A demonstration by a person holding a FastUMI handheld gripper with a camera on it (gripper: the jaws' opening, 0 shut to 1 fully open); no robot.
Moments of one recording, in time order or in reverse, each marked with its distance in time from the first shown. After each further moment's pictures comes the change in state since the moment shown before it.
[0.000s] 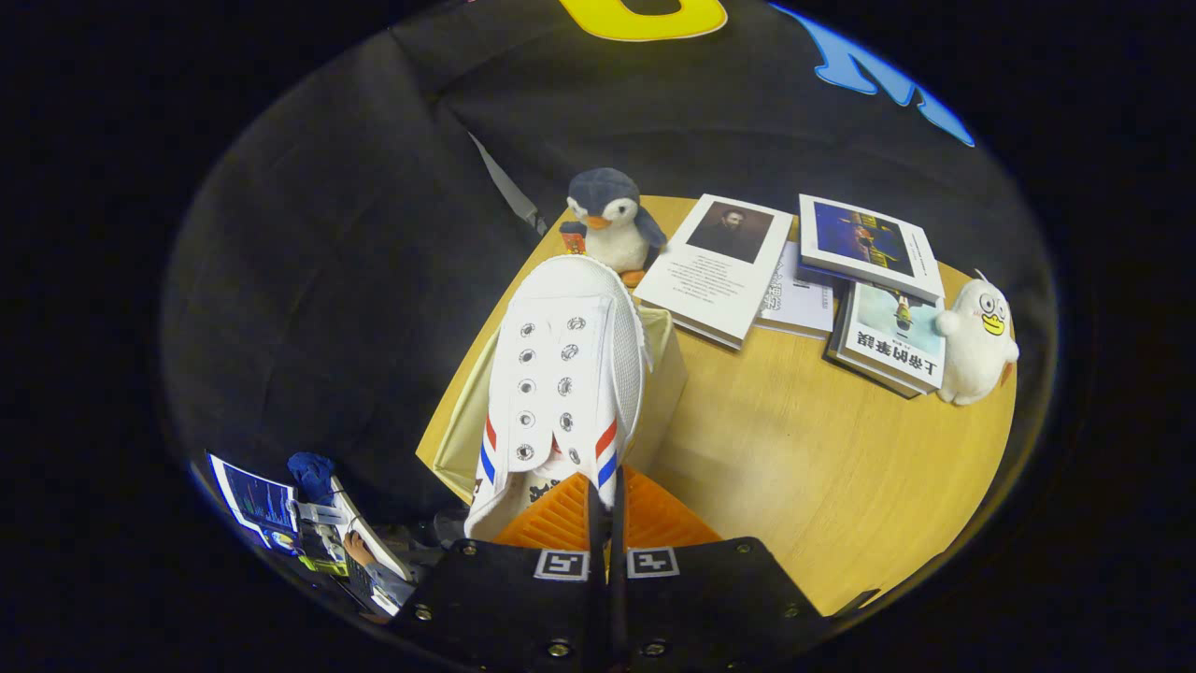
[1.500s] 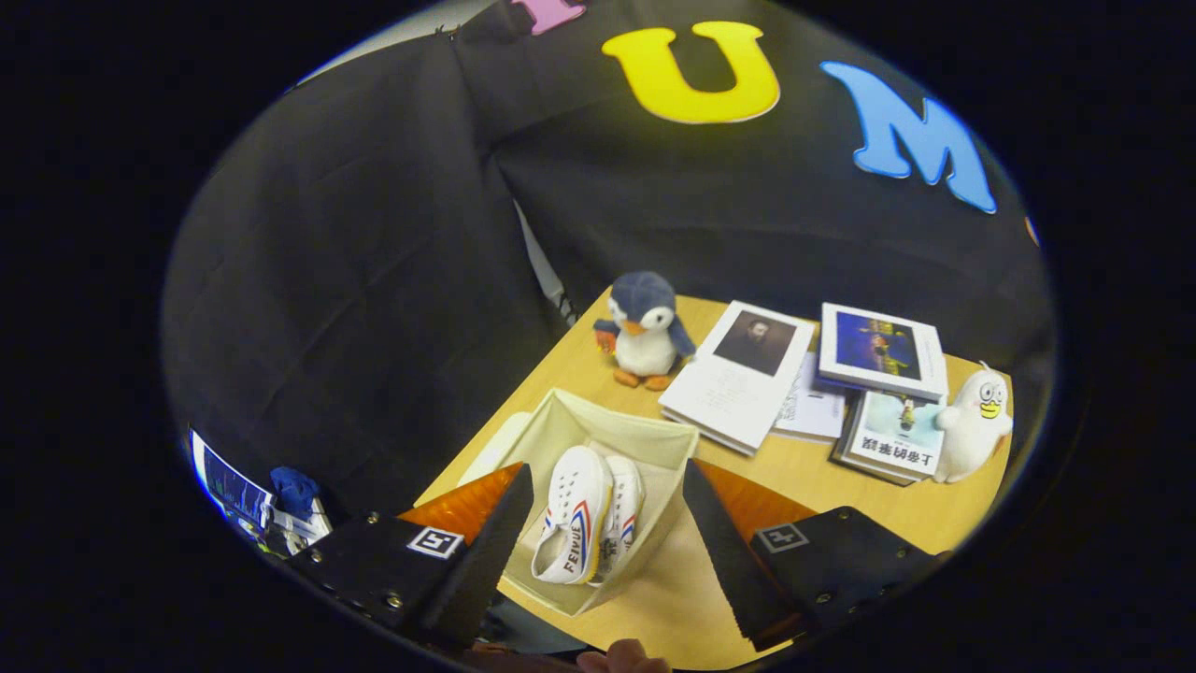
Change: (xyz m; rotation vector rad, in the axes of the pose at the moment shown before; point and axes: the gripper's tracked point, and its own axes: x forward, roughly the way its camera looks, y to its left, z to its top) arm -0.038 0.007 0.066 -0.084 -0.376 -0.013
